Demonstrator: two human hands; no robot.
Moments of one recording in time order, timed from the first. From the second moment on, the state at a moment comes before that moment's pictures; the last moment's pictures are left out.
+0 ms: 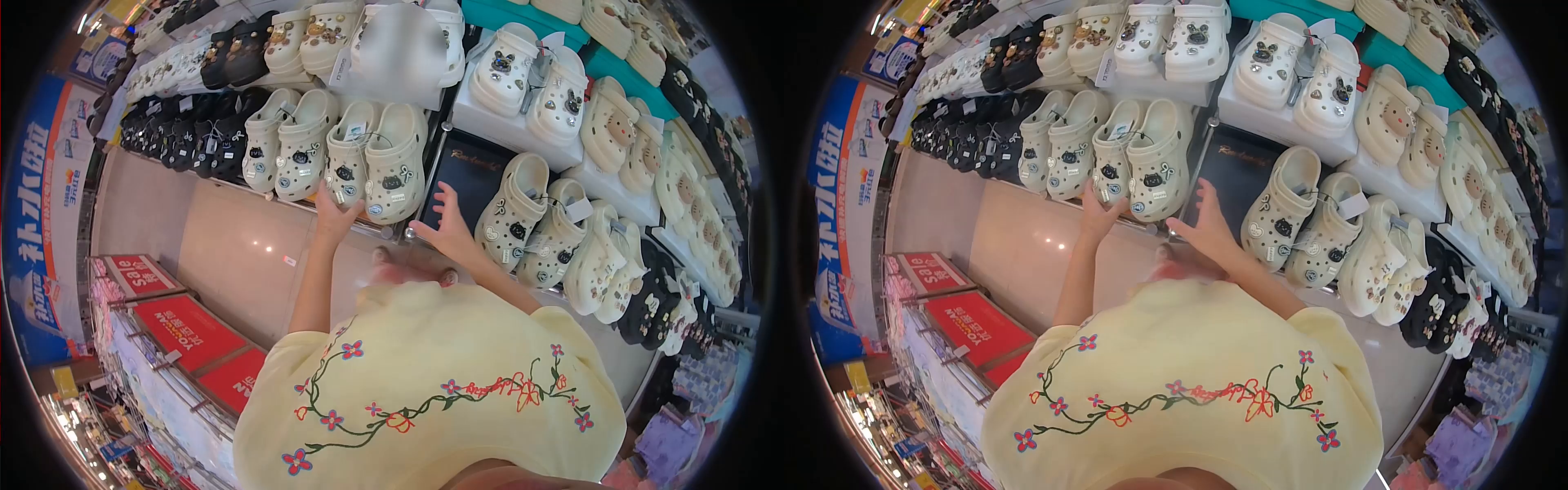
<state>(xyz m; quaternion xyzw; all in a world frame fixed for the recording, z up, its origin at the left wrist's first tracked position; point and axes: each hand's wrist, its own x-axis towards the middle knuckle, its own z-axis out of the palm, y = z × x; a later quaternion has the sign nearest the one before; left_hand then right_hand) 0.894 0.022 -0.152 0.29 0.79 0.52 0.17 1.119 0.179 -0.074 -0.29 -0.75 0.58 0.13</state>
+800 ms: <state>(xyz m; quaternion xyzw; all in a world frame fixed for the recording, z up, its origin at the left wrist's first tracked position) 0.833 0.016 -0.124 -0.15 0.49 0.56 0.65 1.016 0.130 -0.104 -0.62 -0.60 0.44 0.26</state>
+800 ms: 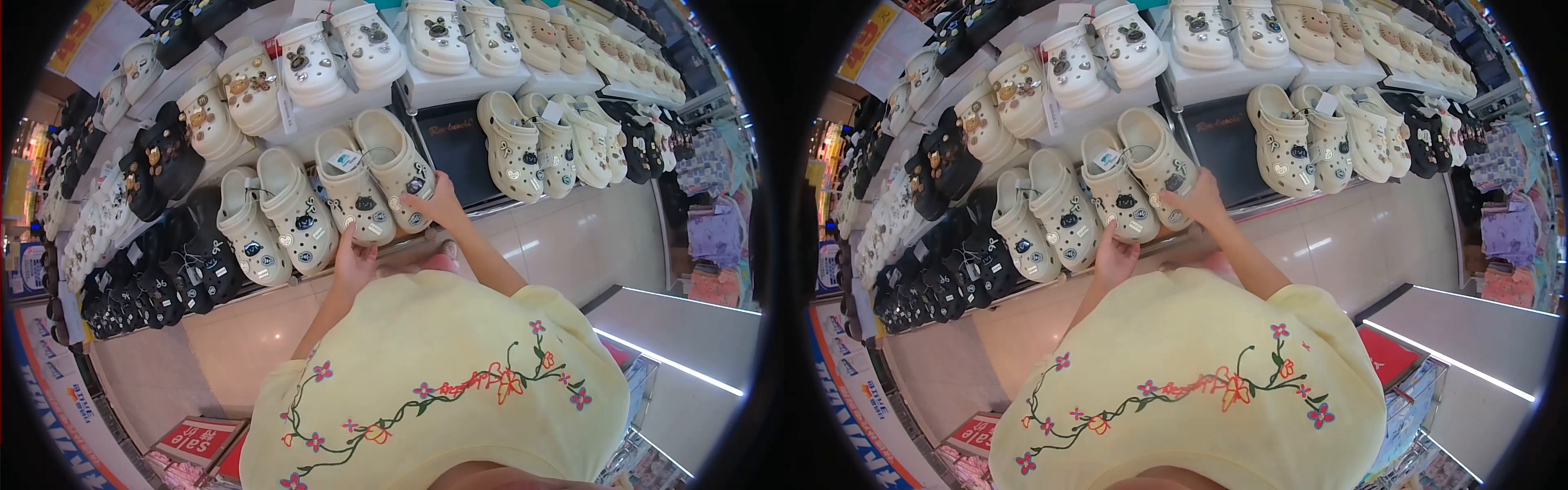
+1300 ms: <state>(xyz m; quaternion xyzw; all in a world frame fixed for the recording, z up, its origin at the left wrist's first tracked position) 0.839 0.023 -0.124 -0.03 0.46 0.52 0.72 1.013 0.136 -0.079 -0.61 -0.66 0.38 0.20</state>
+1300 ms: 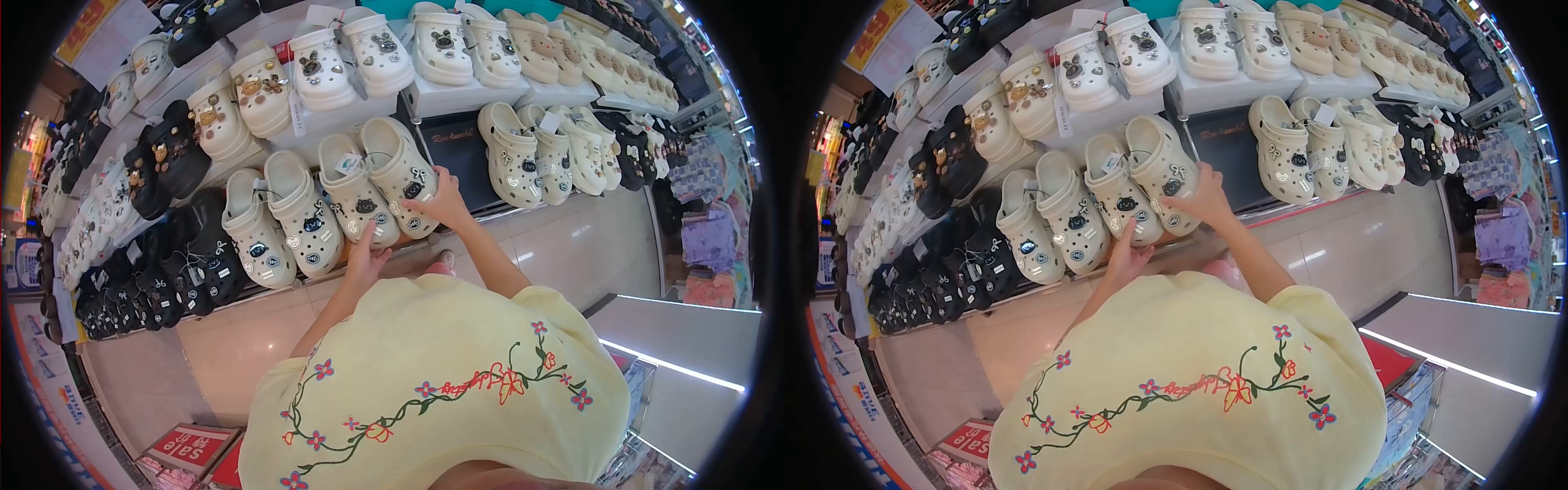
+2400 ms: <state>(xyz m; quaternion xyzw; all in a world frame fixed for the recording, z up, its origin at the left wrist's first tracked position) 0.935 0.070 -0.094 0.09 0.59 0.46 0.66 1.088 0.104 -0.110 -0.66 -0.63 0.20 0.37</state>
